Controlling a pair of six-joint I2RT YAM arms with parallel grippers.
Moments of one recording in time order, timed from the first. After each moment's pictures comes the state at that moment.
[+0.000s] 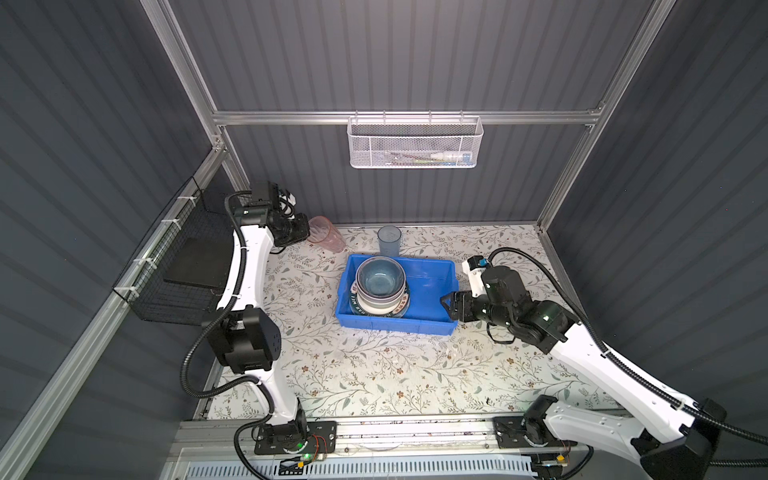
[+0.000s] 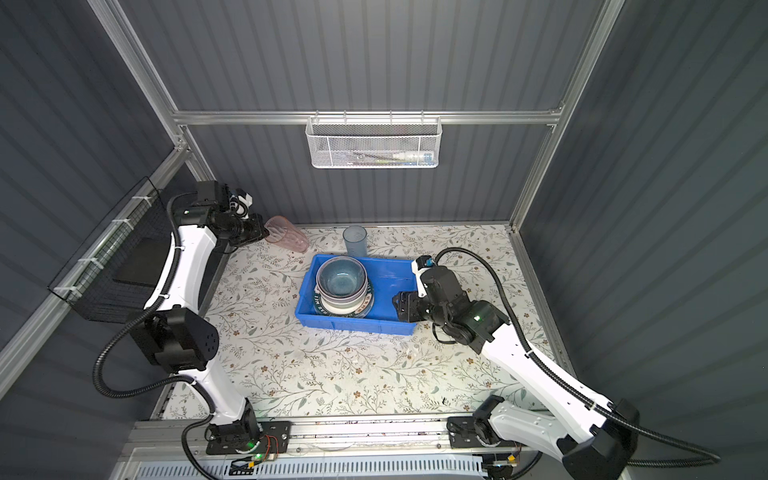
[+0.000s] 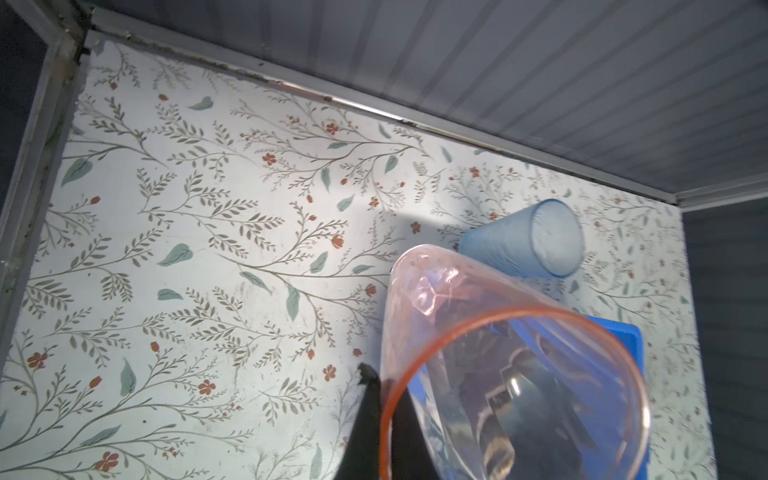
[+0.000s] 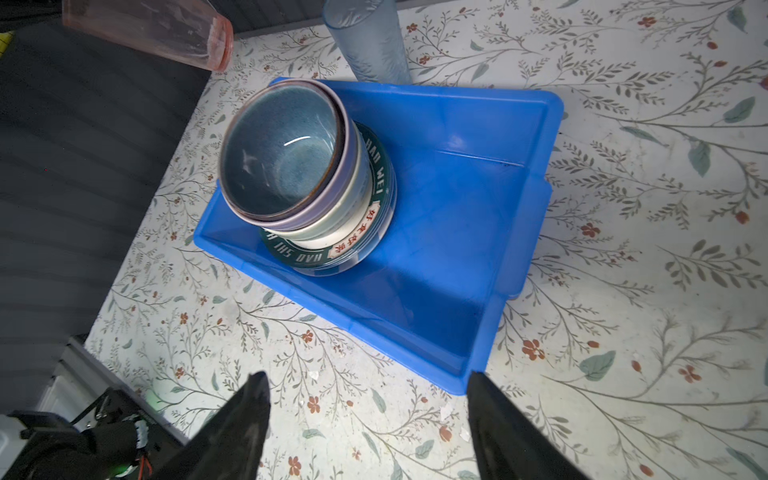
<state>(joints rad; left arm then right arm) 0.06 1.83 2.00 -1.06 0.35 -0.18 0.67 1.07 1.04 -0.63 -0.01 0.49</state>
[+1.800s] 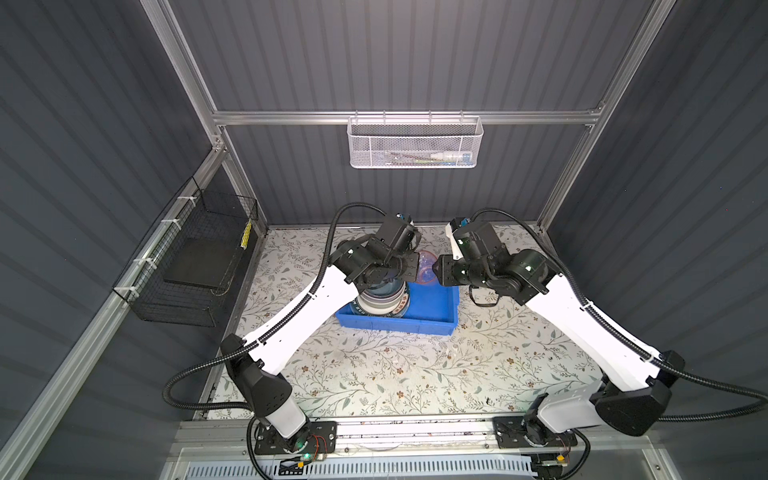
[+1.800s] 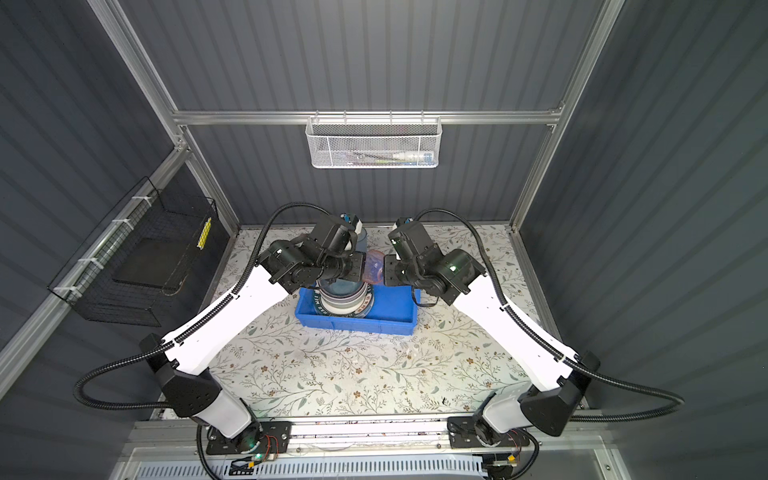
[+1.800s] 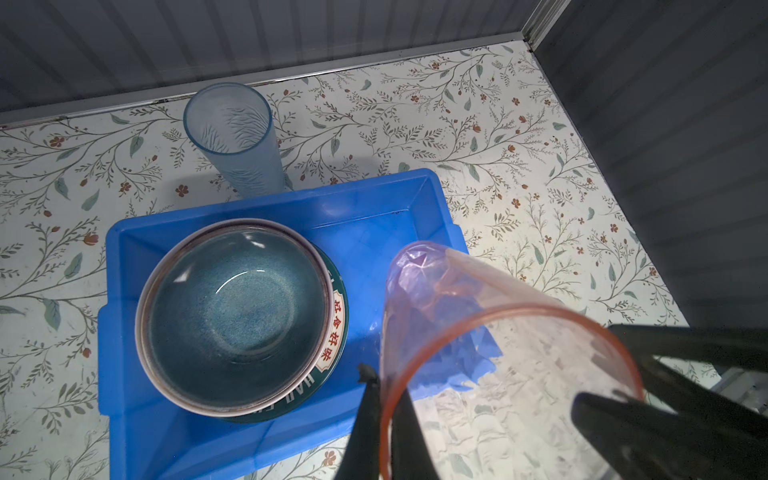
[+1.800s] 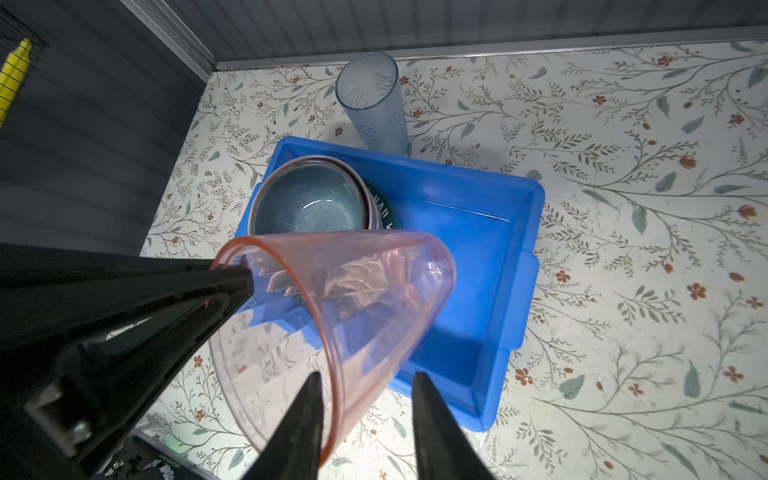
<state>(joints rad) -0.83 1.63 1.82 -0.98 -0.14 -0.41 0.75 1.44 1.64 -0.95 0.16 0.54</state>
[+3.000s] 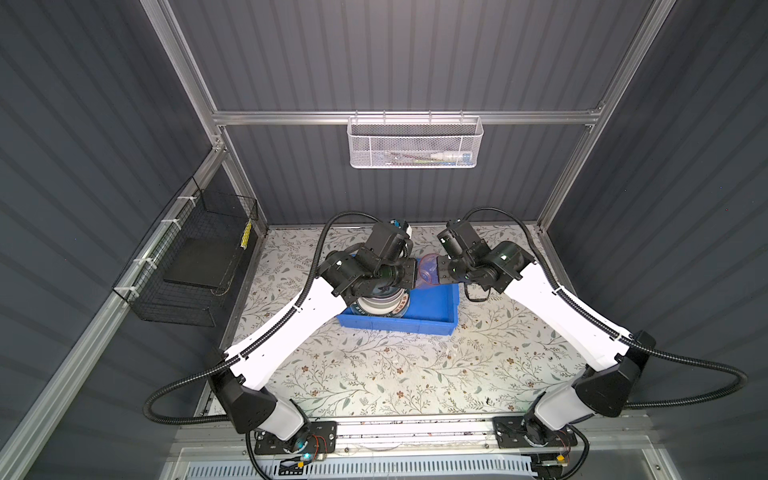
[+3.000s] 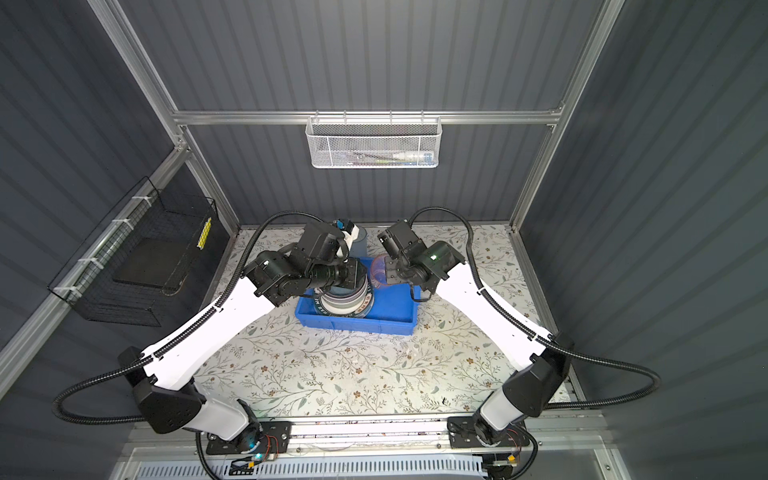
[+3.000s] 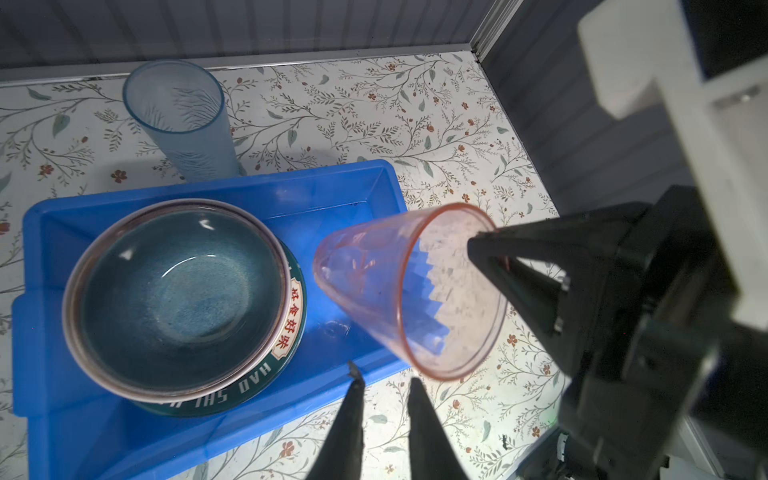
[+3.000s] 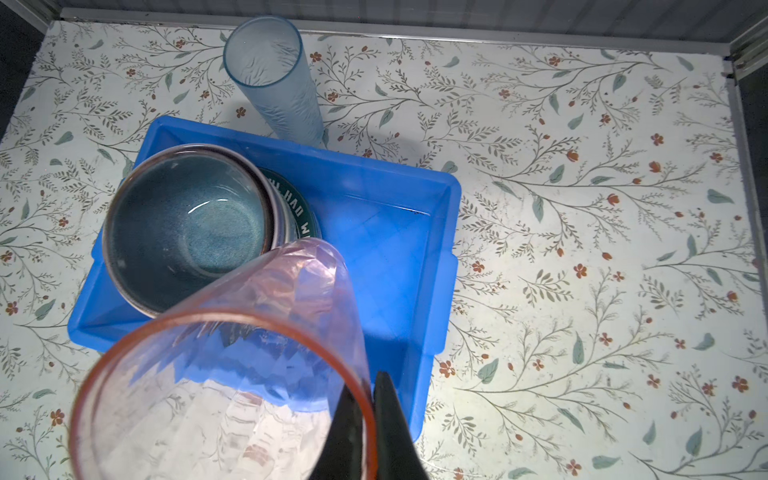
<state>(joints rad) -0.84 1.50 1.68 -0.89 -0.05 -0.47 0.71 1.56 1.68 -1.05 0.33 0.49</state>
